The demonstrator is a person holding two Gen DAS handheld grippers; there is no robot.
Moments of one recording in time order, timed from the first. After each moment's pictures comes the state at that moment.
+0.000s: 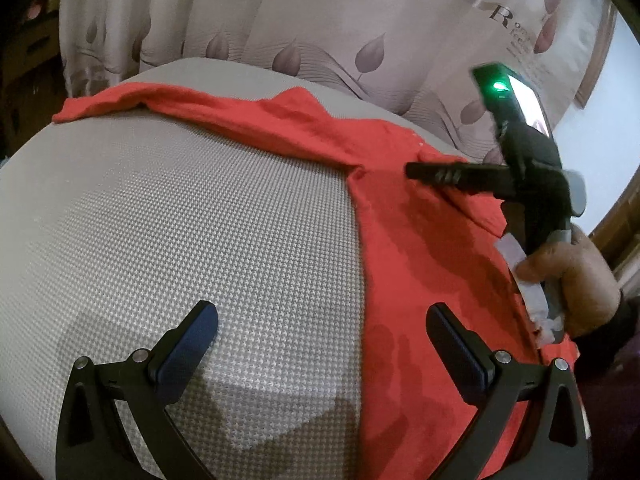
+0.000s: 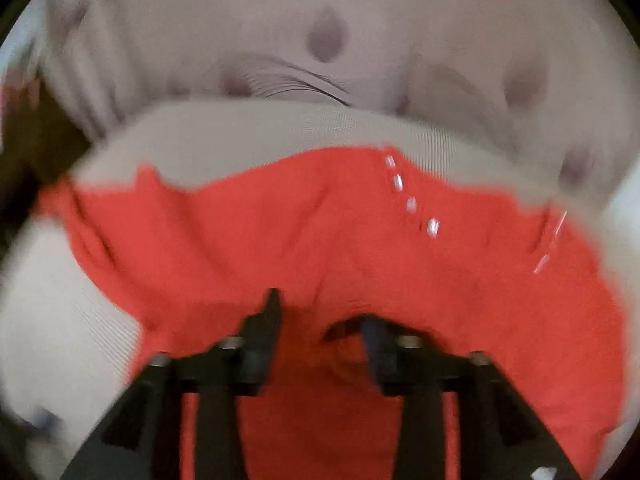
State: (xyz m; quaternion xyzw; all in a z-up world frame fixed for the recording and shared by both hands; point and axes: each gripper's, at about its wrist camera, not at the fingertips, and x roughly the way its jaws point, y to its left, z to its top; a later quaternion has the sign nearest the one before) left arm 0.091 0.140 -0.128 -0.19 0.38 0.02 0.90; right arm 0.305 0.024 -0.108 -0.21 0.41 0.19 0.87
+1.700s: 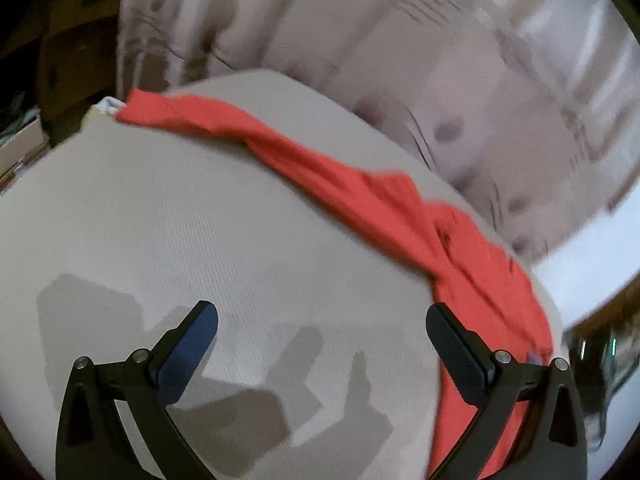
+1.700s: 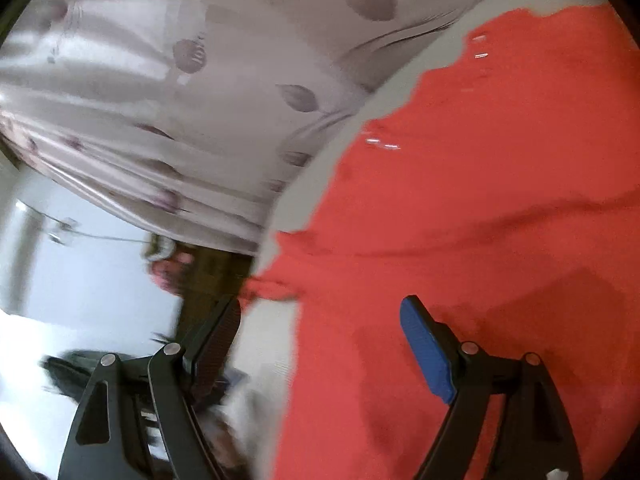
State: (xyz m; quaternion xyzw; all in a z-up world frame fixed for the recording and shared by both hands) left arm 0.105 0.273 -0.107 -0.29 0.35 0.08 0.89; right arm 0.245 -0.179 -0.133 0.33 0.44 0.34 0.76
